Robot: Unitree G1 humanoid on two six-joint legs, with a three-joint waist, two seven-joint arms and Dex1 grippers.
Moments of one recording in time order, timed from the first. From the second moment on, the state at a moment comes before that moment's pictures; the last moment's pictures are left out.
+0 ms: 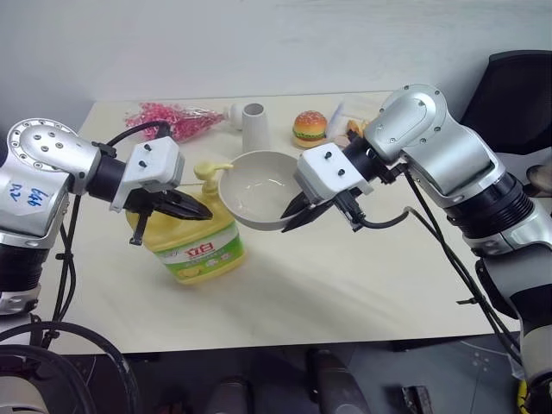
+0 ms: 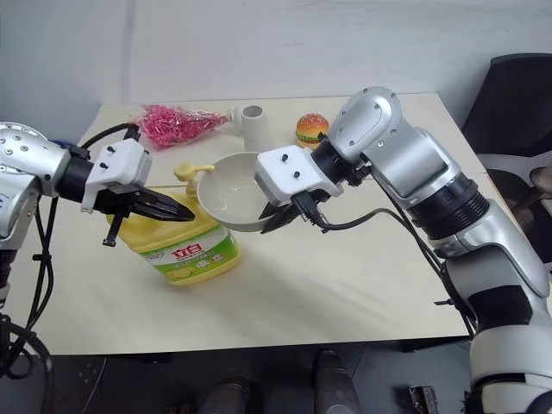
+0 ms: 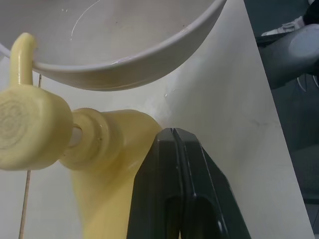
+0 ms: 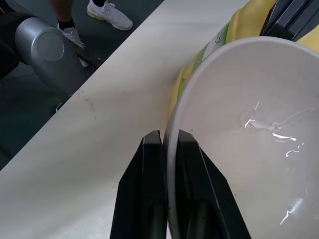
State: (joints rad) left arm -0.81 1.01 -0.14 -0.03 -0.31 0.45 -1.44; right arm -1.28 -0.70 0.62 0.12 0.37 0.18 1.55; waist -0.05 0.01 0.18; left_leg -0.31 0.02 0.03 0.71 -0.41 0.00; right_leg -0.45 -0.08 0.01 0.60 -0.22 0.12
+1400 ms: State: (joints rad) left arm -0.04 1.14 0.98 -0.58 -0.86 1.15 -1.23; right arm -0.64 -0.70 0.31 0.37 0.02 -0.05 1.14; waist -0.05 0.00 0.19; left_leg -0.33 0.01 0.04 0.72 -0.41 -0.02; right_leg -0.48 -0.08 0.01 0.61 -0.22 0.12
